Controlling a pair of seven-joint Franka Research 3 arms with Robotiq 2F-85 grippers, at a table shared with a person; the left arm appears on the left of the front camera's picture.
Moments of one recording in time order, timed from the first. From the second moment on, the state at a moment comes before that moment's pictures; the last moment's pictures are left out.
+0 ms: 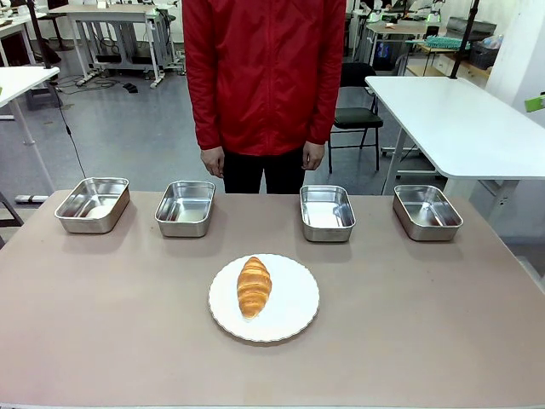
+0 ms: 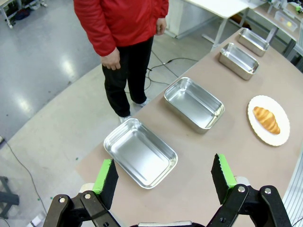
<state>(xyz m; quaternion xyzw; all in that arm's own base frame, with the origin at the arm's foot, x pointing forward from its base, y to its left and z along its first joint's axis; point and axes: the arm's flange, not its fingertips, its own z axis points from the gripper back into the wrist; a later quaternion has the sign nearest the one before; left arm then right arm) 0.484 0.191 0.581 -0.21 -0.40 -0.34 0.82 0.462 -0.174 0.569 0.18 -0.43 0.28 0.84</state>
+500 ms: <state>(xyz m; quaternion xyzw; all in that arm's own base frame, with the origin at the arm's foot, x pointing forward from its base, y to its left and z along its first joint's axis) 0.484 0.191 0.581 -0.21 -0.40 -0.34 0.82 0.462 -0.174 0.569 0.18 -0.43 0.28 0.84</state>
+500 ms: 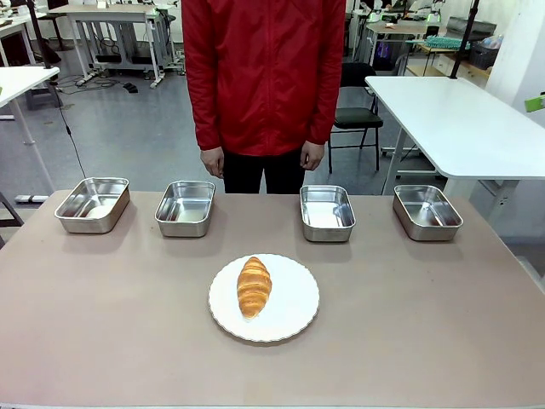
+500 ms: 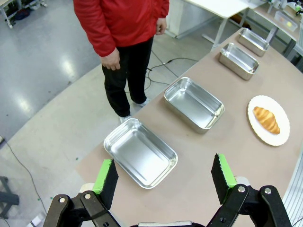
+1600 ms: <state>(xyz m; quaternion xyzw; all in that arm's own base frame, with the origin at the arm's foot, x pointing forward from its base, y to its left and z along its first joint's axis) 0.484 0.191 0.581 -0.21 -0.40 -0.34 0.82 0.462 -0.174 0.569 0.18 -0.43 0.28 0.84</state>
